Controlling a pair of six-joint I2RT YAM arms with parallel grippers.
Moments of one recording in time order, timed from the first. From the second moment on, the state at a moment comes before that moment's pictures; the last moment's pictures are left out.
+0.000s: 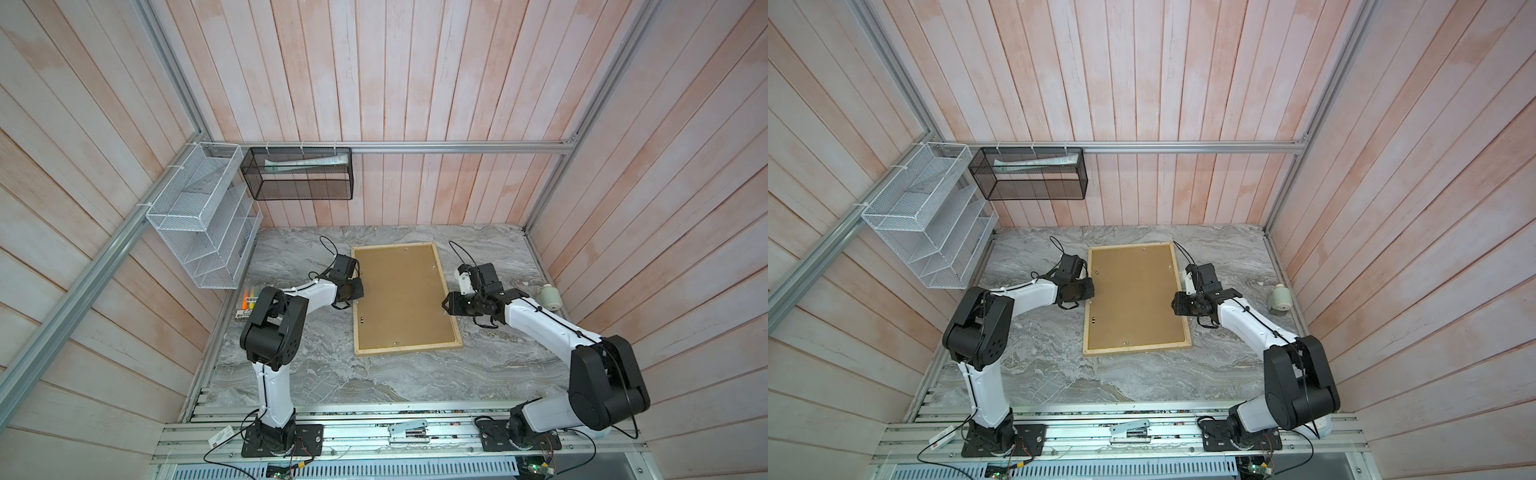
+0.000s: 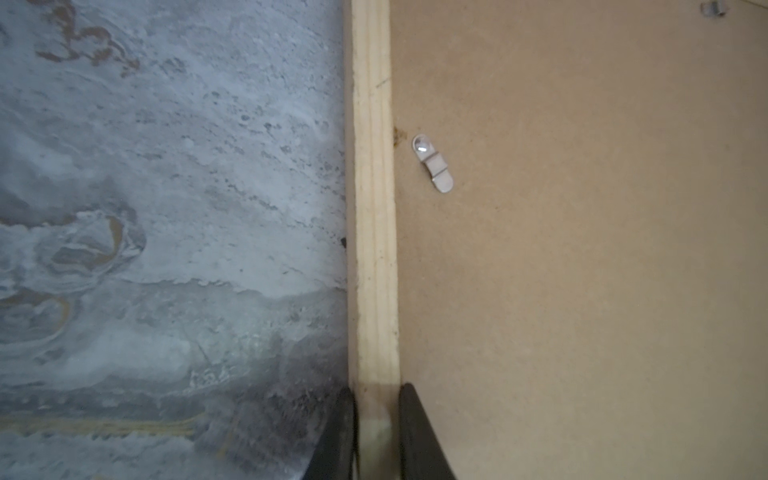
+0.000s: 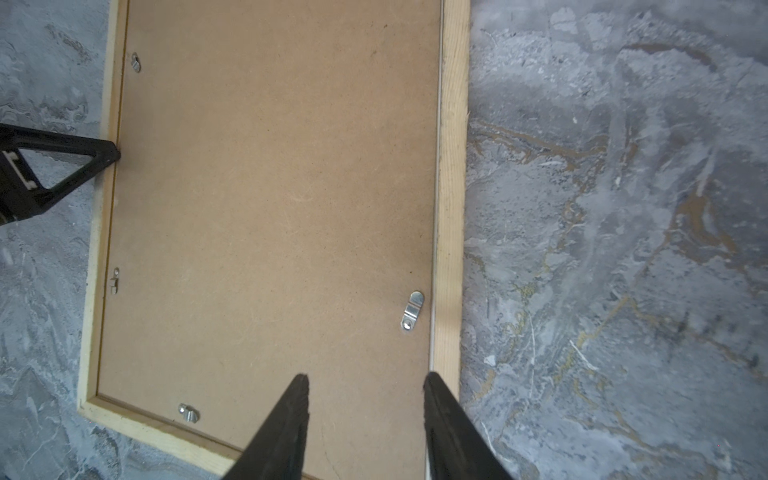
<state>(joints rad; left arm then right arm) -0.36 1.95 1.19 -0.19 0.02 -0.46 0.34 1.45 0.90 -0.41 -0.20 0.34</state>
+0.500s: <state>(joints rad) -0.36 1.85 1.04 -0.15 0.02 -0.48 0.34 1.45 0.90 -0.37 -0.26 0.37</state>
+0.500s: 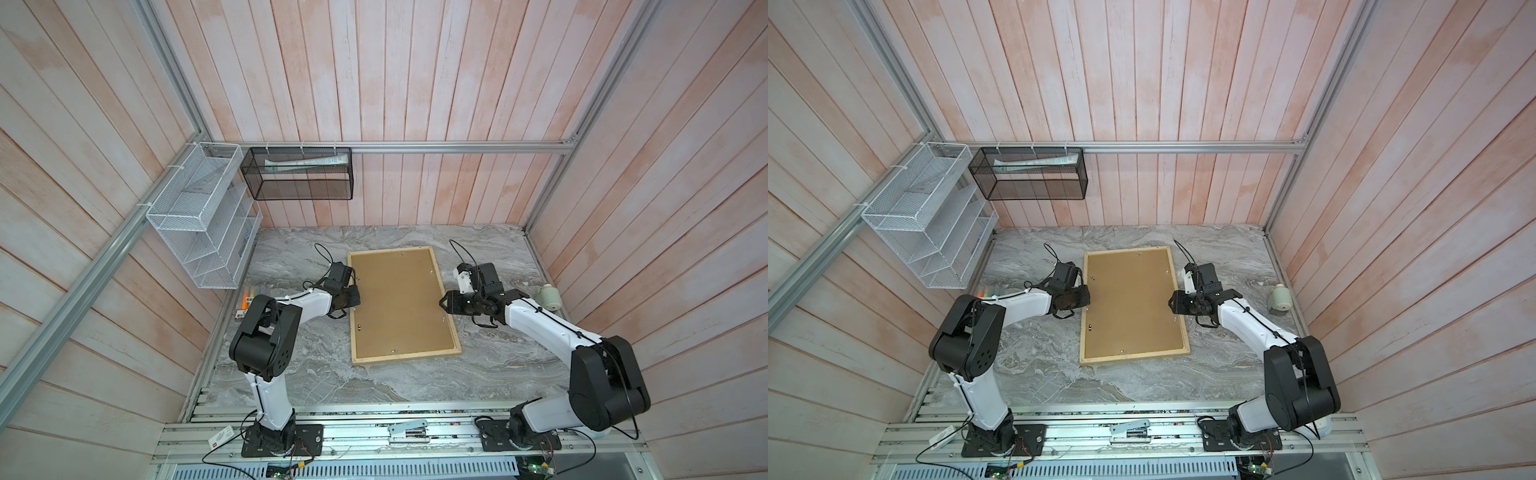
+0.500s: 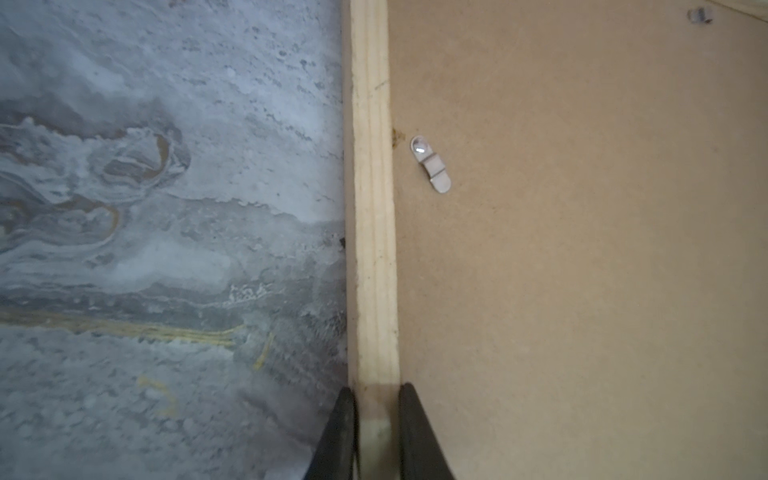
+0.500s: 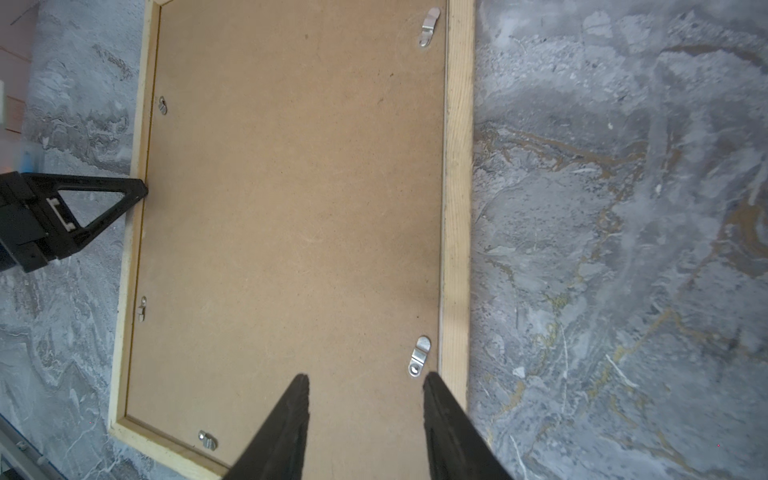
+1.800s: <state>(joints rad) -0.40 1.65 0.83 -0.18 0.02 -0.55 0.56 1.96 1.19 0.05 -0.52 0.62</state>
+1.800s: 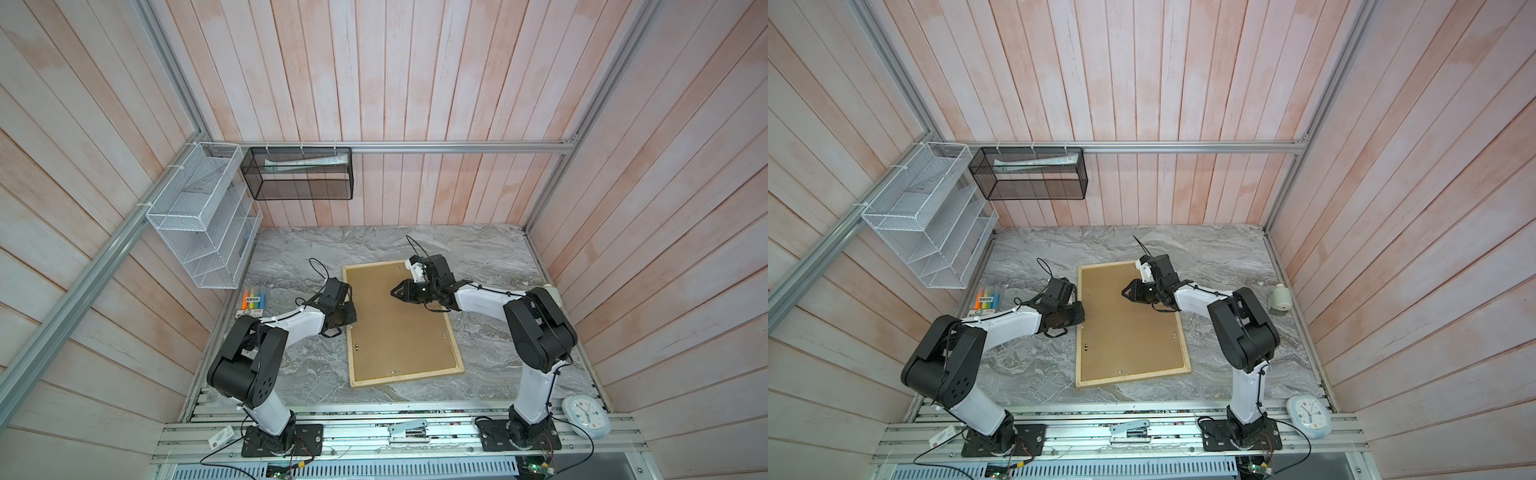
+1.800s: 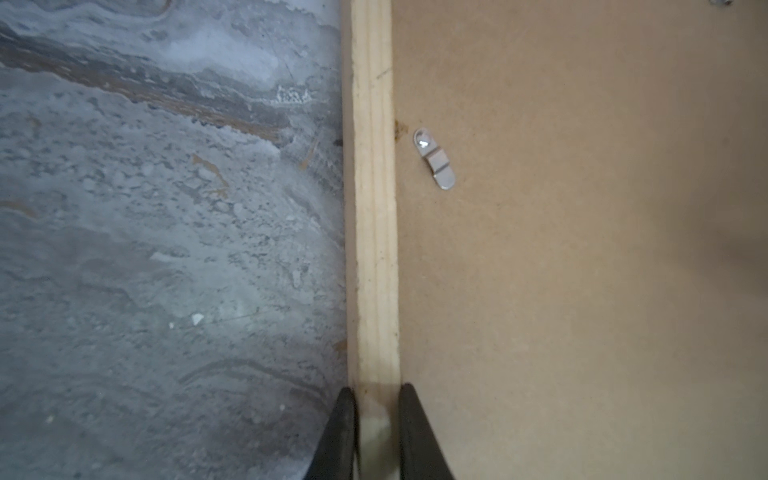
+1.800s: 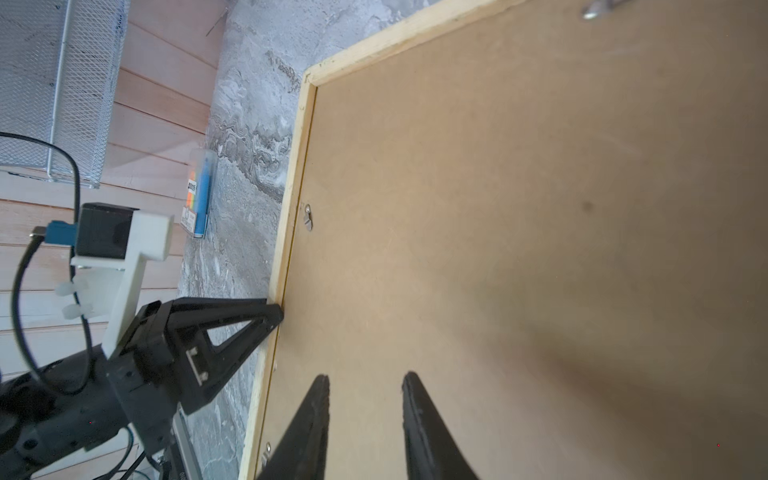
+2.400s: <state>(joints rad) -0.40 1.65 0.83 -0.18 0.03 -0.55 0.65 2.28 1.54 0.08 -0.61 0.69</state>
